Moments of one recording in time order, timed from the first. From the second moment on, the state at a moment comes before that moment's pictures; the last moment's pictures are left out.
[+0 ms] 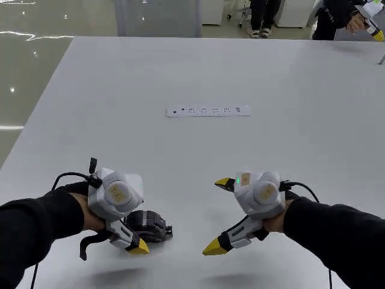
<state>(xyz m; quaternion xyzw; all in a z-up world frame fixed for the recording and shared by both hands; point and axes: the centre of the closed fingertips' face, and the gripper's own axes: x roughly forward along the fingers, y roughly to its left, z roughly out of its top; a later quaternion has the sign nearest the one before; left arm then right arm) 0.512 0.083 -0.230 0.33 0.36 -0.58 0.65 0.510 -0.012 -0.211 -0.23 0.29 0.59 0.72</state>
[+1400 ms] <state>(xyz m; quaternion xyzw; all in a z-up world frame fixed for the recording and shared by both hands) 0.512 0.080 -0.242 0.39 0.36 -0.57 0.62 0.502 0.061 -0.271 -0.31 0.34 0.64 0.61</state>
